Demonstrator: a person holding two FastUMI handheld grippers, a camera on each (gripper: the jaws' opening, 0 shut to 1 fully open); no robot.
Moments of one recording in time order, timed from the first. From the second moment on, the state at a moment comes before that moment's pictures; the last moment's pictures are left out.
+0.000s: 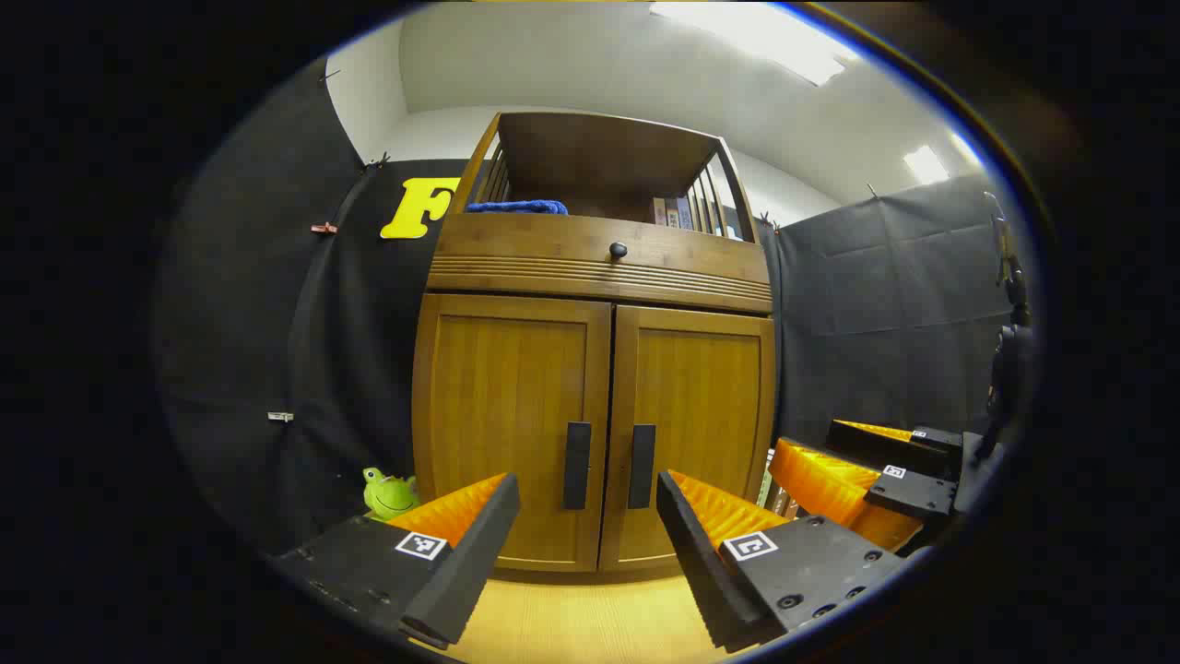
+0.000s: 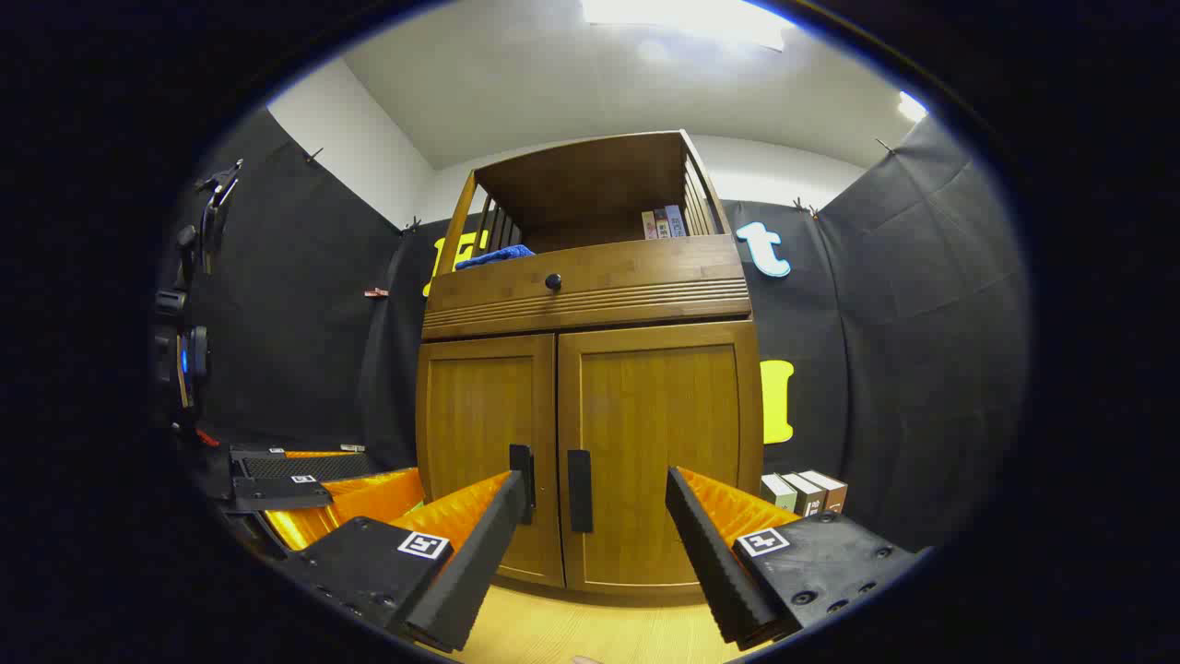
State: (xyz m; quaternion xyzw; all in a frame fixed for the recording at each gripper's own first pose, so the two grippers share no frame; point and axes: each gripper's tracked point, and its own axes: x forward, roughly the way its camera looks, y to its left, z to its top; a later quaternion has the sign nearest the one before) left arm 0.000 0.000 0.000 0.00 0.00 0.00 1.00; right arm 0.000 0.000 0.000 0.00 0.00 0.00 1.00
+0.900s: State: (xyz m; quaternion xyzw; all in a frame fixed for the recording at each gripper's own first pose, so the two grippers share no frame) left arm -0.003 0.004 0.000 0.01 0.01 0.01 1.00; right arm 0.001 0.008 -0.002 -0.01 0.00 0.01 1.00
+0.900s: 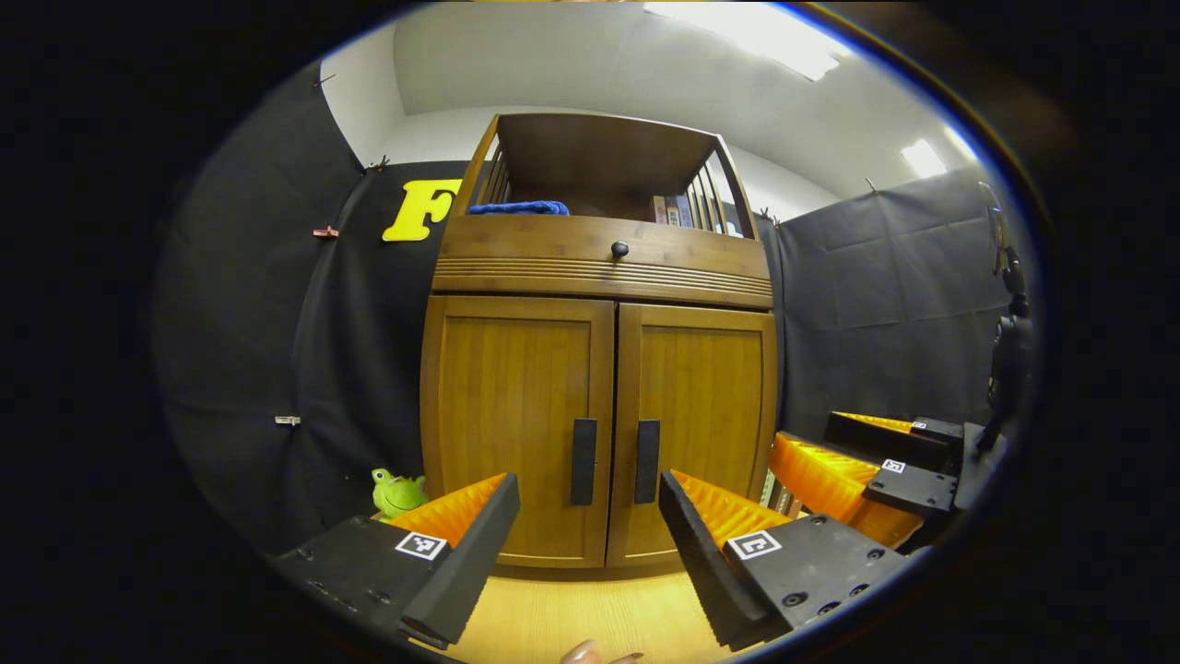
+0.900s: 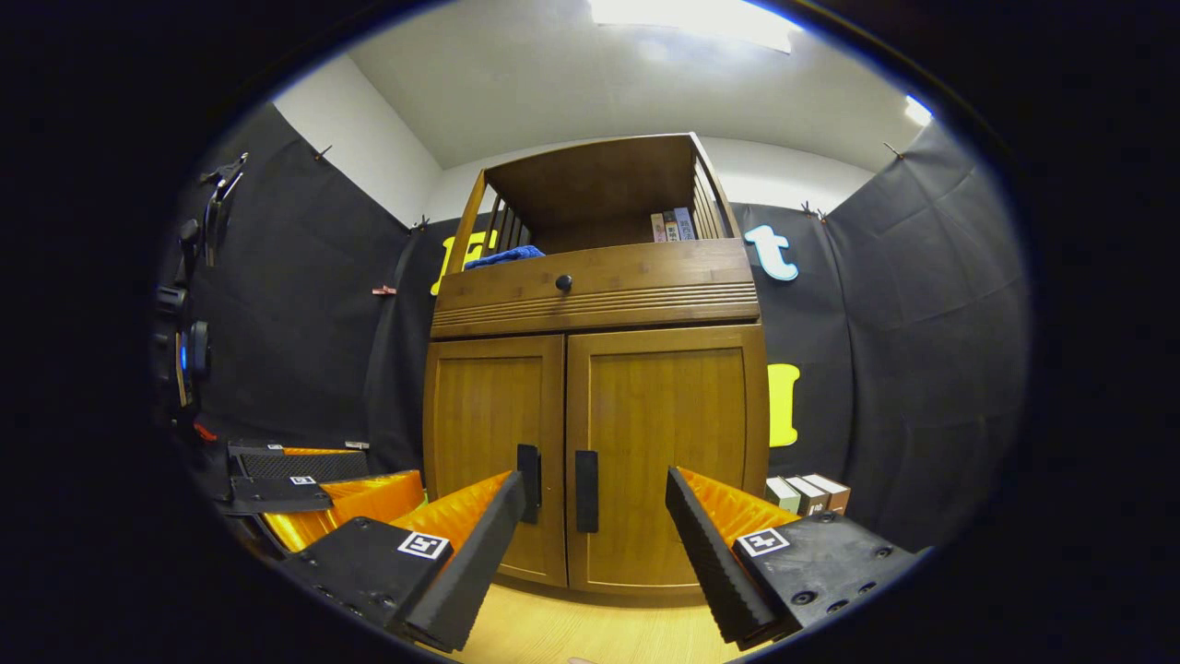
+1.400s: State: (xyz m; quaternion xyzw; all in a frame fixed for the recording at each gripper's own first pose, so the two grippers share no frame) left arm -0.004 0.006 0.003 0.00 0.00 0.02 1.00; right arm 0.022 0.005 -0.019 -0.01 0.01 0.01 1.00
